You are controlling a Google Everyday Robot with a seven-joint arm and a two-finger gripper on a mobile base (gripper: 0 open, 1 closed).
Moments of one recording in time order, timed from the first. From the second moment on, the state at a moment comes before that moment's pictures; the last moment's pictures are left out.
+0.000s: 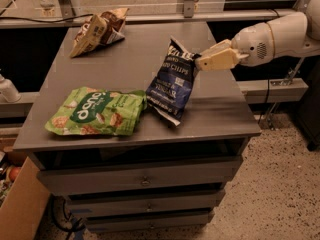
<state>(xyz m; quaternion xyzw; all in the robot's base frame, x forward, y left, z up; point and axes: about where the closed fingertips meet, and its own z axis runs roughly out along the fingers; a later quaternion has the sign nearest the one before) 0.592 -0.117 0.930 -0.49 0.67 0.40 0.38</state>
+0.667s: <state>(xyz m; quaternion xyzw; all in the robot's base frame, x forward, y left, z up) 0.555 -0.100 0.908 -0.51 0.65 0.45 0.33</state>
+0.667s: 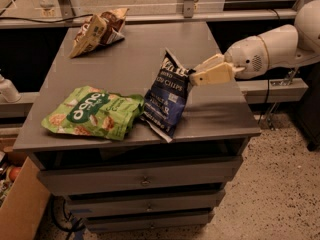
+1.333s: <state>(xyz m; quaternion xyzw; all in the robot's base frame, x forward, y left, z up) 0.557 -0.091 0.899 -0.54 0.66 0.41 0.33</state>
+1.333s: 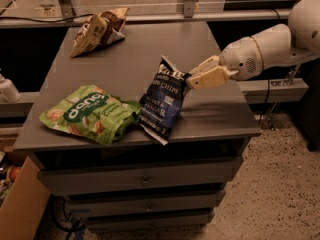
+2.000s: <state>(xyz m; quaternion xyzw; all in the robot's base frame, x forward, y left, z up) 0.566 -0.096 0.895 -0.55 0.67 0.36 0.34</state>
